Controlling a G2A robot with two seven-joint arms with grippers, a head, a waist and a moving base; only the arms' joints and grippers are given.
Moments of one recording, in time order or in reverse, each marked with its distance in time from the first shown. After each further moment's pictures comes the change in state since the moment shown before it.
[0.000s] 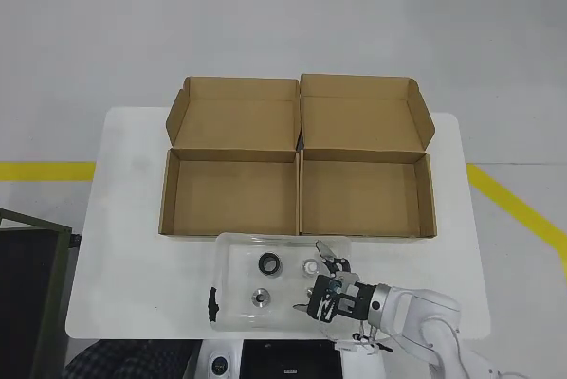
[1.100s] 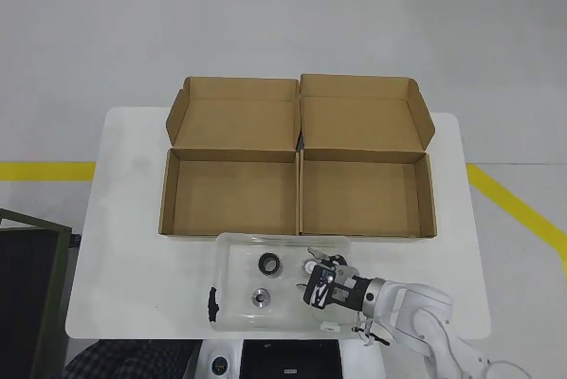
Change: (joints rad) left arm 0.000 0.000 0.000 0.000 0.000 0.000 0.000; right arm 0.053 0.011 -0.042 0.057 -0.002 0.067 0.082
